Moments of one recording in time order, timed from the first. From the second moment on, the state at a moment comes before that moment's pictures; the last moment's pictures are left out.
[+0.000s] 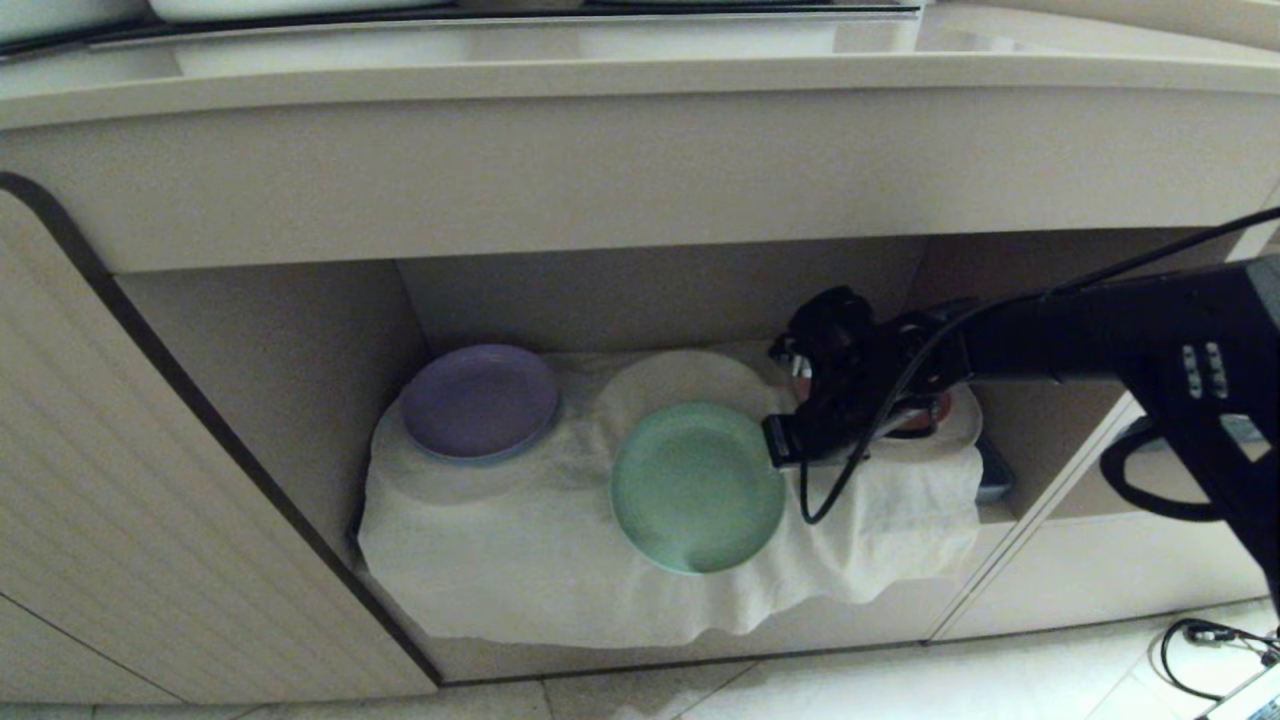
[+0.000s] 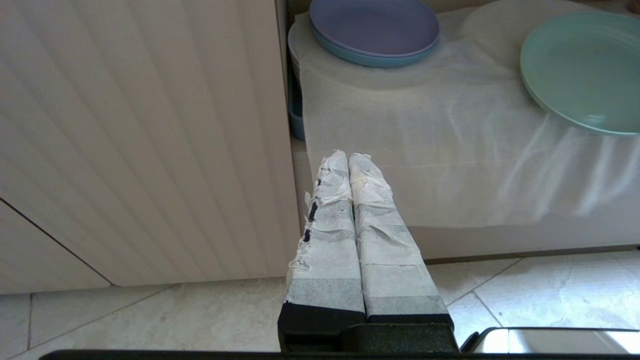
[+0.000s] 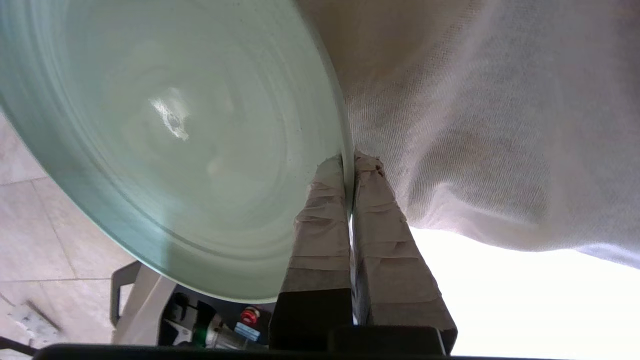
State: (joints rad) left arm 0.00 0.00 0.00 0.02 -0.01 -0.01; right arm 0.44 2.25 -1.73 0.47 0.12 0.21
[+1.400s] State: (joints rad) left arm 0.00 0.00 0.00 0.02 -0.01 -0.01; right arm 0.39 2.13 -1.60 0.53 0.17 0.33
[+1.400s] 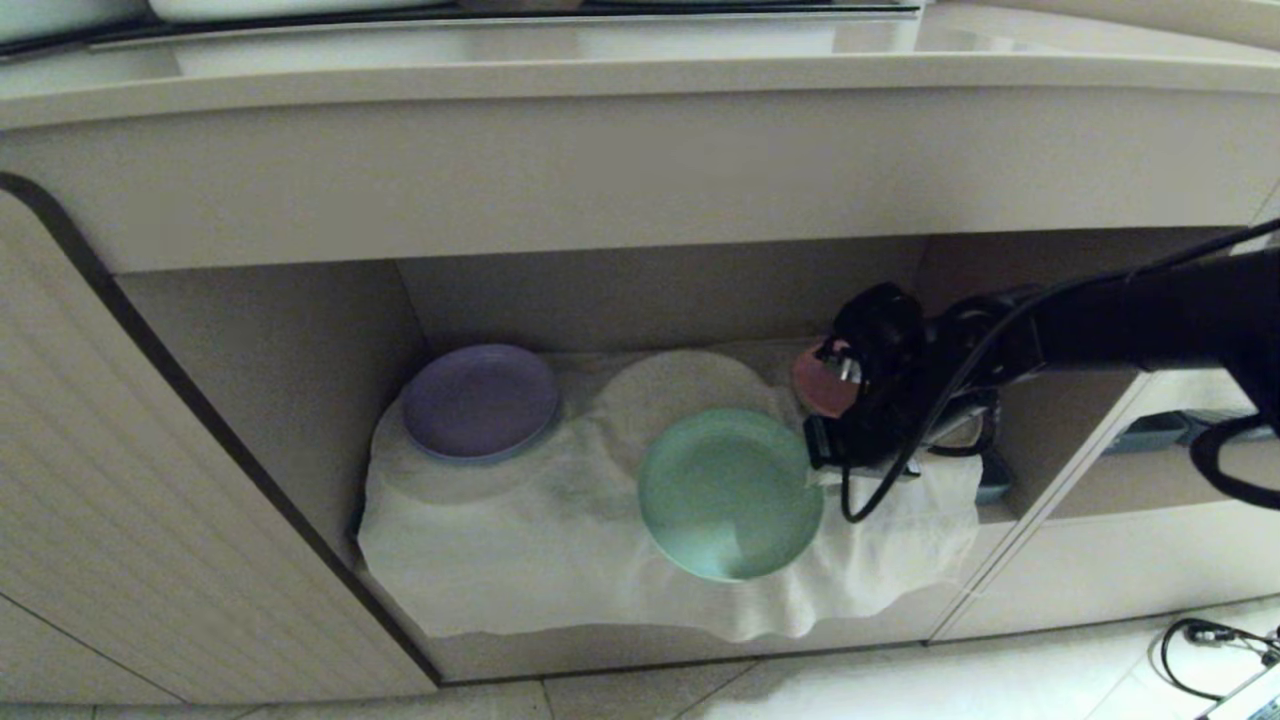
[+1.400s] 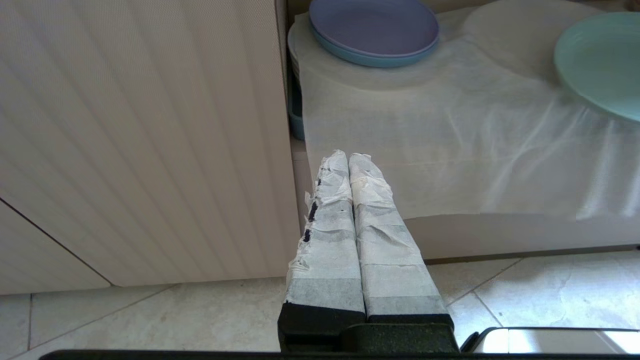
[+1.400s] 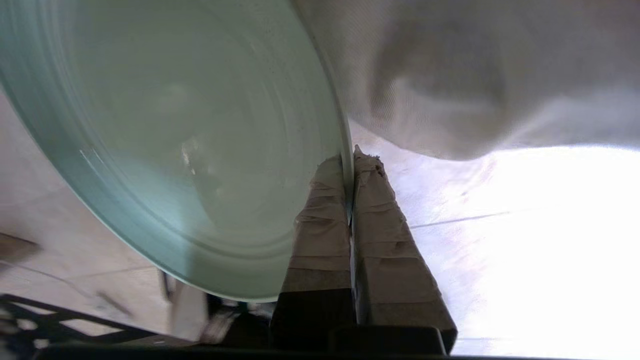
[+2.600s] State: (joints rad) left arm 0.00 0.00 0.00 0.02 -0.01 -0.01; right arm 0.32 1.92 -1.30 0.51 0.17 0.34
